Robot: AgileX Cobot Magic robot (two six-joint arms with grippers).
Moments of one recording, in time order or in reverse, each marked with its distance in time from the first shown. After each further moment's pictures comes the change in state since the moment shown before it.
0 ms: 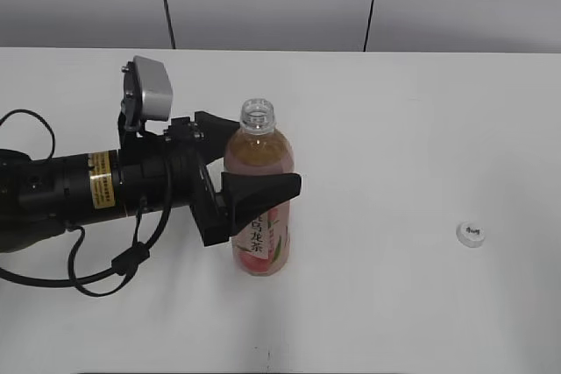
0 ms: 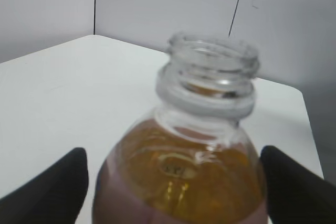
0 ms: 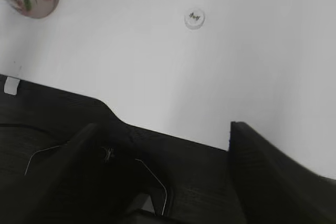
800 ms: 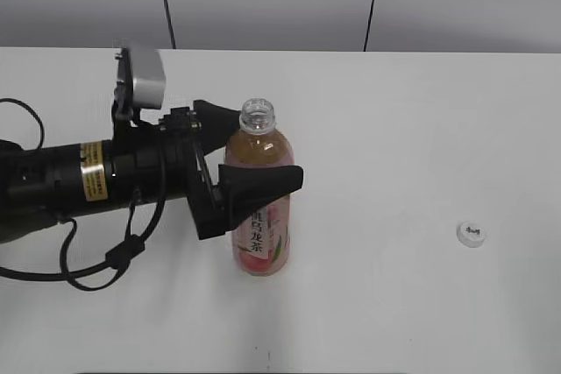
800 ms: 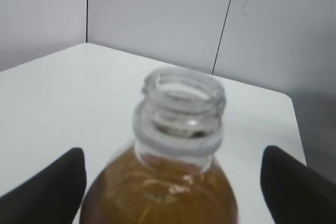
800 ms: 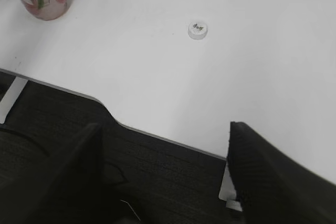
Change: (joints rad) left arm 0.000 -0.042 0.001 0.028 0.001 -0.033; right arm 0.000 -0.437 0.209 0.010 0.005 -0.064
